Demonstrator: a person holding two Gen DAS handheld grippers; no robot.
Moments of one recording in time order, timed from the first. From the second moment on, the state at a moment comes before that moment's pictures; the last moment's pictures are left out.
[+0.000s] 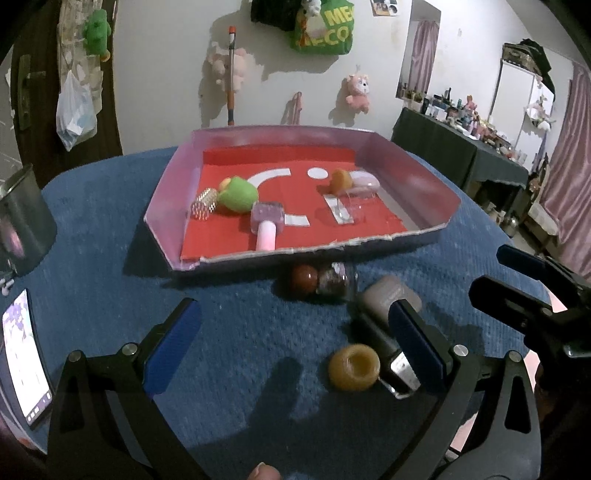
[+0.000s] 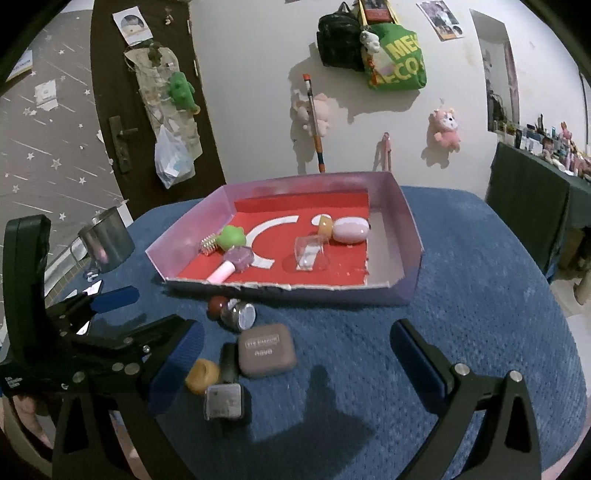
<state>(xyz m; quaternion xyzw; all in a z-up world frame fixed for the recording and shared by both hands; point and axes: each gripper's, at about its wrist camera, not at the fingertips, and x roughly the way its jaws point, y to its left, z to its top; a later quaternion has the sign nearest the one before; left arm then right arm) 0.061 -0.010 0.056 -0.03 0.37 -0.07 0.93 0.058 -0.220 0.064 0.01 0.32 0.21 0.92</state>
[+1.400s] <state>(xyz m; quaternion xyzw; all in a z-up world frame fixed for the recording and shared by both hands) 0.045 -0.018 0.018 -0.02 0.42 -0.12 0.90 0.025 -0.197 0.004 -0.10 0.30 0.27 0.91</state>
